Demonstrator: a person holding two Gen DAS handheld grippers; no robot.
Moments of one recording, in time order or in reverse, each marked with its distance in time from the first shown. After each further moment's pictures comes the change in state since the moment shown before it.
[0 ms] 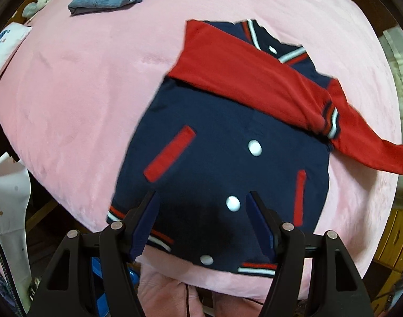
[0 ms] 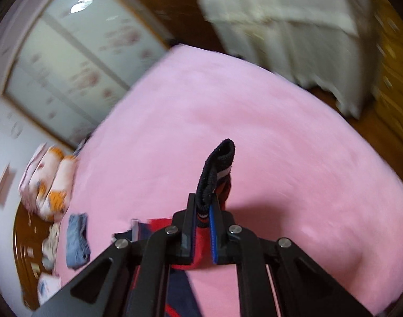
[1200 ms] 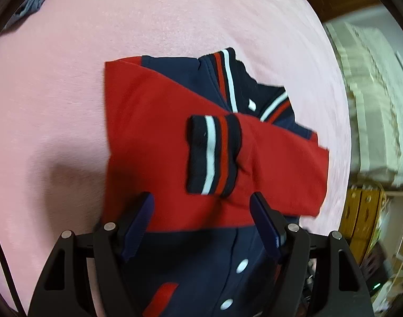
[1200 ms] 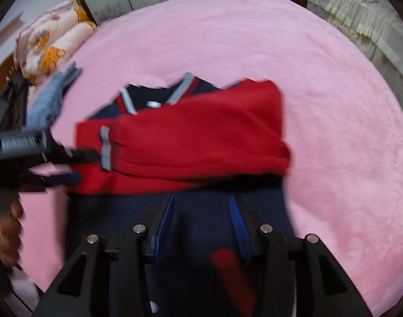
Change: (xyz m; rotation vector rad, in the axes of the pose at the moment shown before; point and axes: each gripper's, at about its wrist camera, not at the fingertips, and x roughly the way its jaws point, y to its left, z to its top) left arm 0.110 0.002 0.164 0.155 0.094 -0.469; right arm 0.133 0.124 -0.204 -0.519 0.341 -0.173
